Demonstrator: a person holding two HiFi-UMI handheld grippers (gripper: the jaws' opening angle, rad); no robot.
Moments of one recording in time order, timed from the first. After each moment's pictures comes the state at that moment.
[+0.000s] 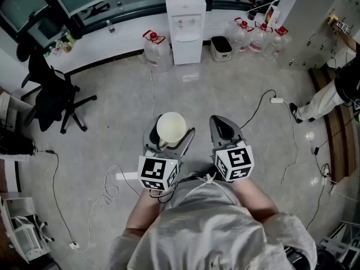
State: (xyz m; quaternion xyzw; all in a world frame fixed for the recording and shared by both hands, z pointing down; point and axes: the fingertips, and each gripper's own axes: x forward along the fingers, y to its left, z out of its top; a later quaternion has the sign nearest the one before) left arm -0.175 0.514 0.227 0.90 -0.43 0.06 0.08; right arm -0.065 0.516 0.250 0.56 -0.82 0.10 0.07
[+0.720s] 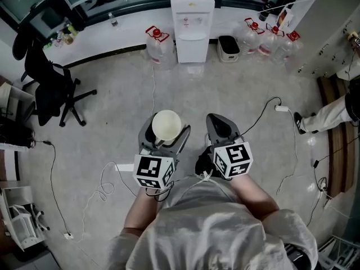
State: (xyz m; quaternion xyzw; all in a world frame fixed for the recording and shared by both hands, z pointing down) left arm -0.155 0.429 0.248 0.87 -0.47 0.07 0.10; right arm -0.043 0.424 0.279 0.51 -0.84 0.14 0.08
